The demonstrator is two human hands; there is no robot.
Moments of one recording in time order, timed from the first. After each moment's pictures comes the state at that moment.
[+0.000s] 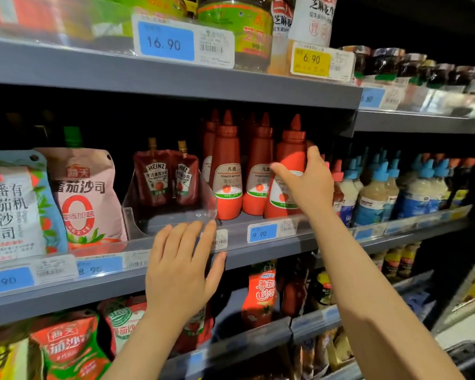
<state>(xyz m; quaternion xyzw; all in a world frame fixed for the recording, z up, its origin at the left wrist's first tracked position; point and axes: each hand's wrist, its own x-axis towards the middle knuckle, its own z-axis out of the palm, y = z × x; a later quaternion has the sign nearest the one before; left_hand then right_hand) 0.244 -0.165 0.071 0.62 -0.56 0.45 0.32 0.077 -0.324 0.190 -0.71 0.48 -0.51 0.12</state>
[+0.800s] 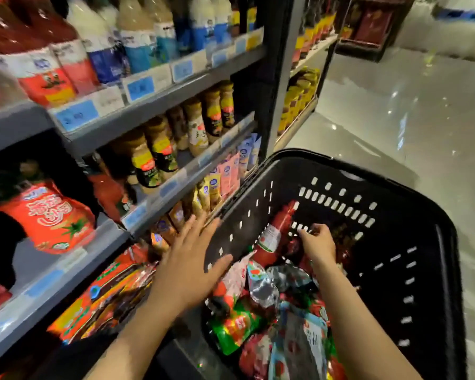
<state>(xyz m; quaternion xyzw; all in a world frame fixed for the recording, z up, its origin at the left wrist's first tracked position) -0.029 -0.181 -0.072 0.51 -0.84 -0.14 0.13 -0.299 -0.182 -0.144 -0.21 0.84 -0.41 0.29</state>
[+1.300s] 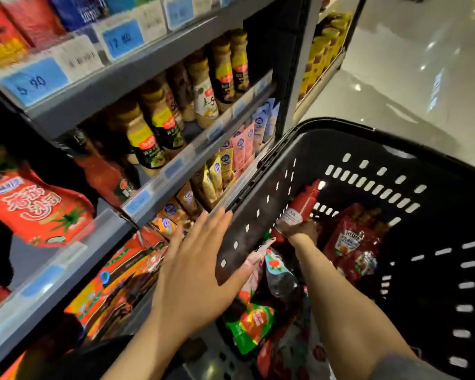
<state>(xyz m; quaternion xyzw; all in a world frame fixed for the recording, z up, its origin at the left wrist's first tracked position) -0.027 -0.179 -0.074 0.51 -0.84 -0.14 0.12 -0.267 -0.248 -0.241 -0.13 0.86 -0.33 0.37</state>
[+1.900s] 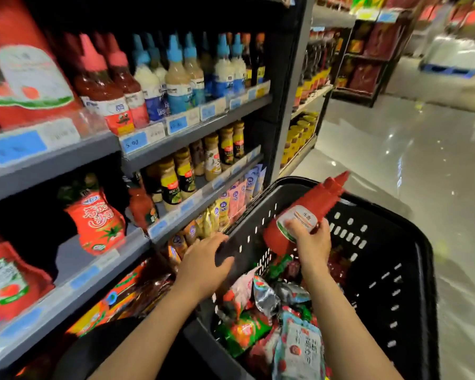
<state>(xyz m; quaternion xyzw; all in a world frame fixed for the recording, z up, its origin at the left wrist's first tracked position) -0.025 -0.171 -0.059 0.52 -0.80 -0.20 0.21 -0.242 -0.152 -0.059 -0.28 0.69 -0.62 0.24</state>
